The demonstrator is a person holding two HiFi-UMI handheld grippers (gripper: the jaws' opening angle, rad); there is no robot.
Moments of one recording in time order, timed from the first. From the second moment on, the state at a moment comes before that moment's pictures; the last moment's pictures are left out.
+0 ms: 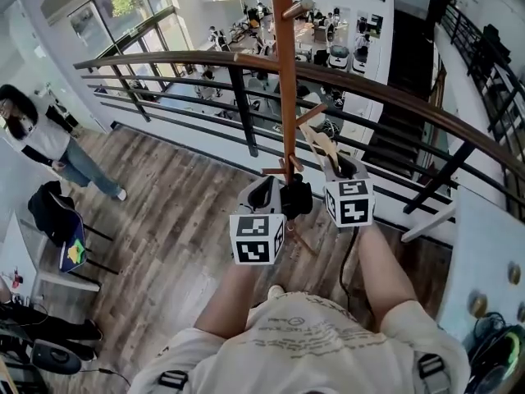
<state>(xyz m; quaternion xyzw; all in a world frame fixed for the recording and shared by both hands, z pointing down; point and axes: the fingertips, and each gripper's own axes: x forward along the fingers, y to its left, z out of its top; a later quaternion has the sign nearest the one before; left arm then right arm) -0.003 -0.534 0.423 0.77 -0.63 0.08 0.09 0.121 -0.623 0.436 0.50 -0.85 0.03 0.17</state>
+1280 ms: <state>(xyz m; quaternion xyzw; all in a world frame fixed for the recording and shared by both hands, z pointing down) -0.047 -0.560 0.441 0.75 -0.64 0.09 0.11 0.056 -0.653 0.472 0.41 -0.89 0.03 0.20</state>
